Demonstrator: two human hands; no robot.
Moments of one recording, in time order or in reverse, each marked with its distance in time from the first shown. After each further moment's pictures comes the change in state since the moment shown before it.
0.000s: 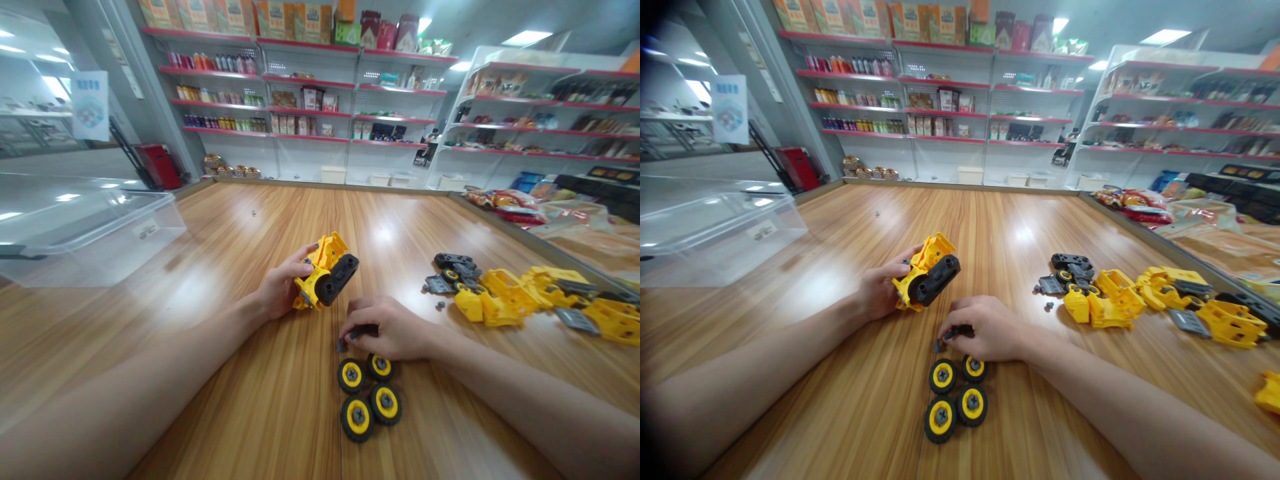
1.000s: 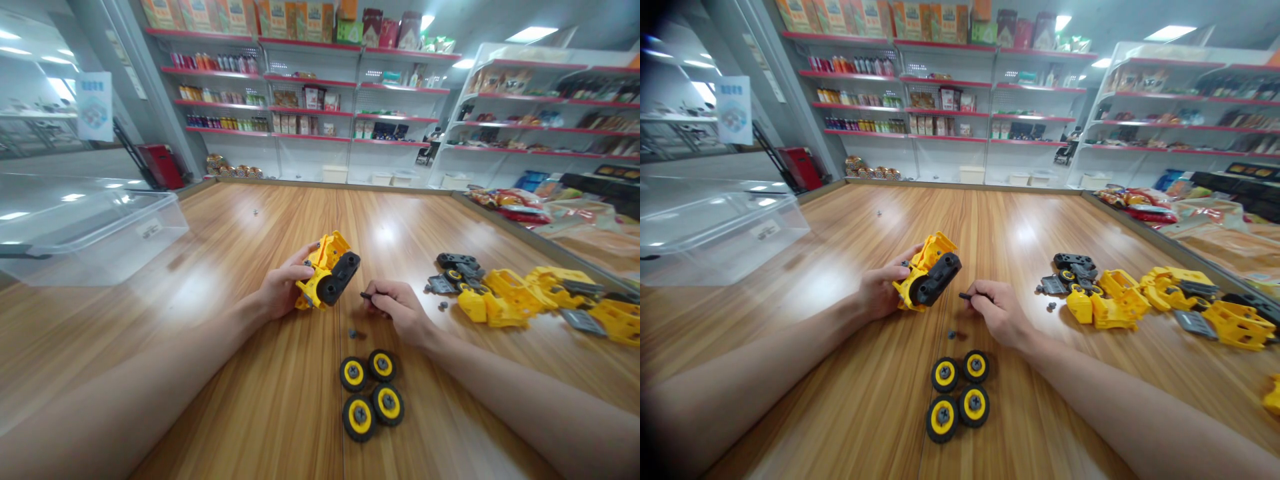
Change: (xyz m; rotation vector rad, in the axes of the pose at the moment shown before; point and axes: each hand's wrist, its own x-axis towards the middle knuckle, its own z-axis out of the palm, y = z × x) left_hand -0.001 0.000 0.001 0.006 -0.035 0.023; right_hand -0.004 0.018 0.012 0.336 0.459 0.310
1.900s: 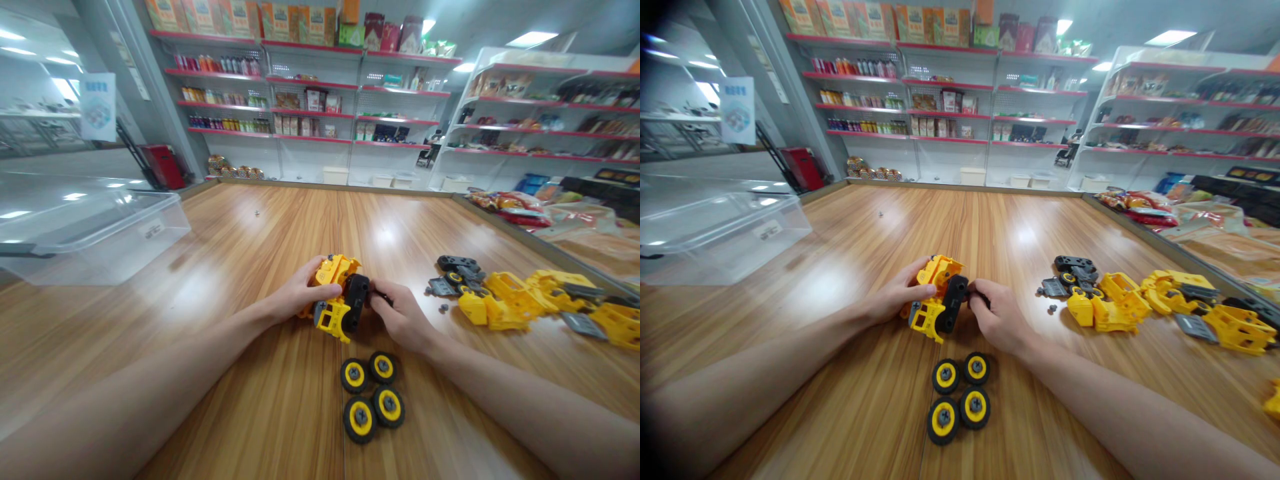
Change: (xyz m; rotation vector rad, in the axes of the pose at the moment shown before) left_hand -0.004 -0.003 0.014 0.478 -0.016 -0.073; right_hand -0.001 -0.010 0.003 -0.082 0.048 -0.036
